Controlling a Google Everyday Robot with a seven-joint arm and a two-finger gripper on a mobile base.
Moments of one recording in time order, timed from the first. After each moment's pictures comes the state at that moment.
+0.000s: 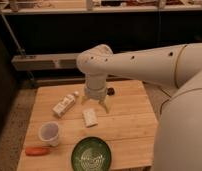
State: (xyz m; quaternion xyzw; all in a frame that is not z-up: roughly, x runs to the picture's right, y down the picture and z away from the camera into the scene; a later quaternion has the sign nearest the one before) arm -0.017 0.072 0.665 -0.29 -0.21 -0.51 0.78
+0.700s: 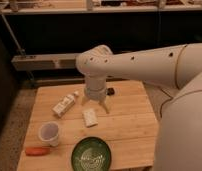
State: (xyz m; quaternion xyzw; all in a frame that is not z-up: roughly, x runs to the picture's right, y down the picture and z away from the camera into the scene) arm -0.018 0.077 0.662 -0.29 -0.21 -0.52 0.77
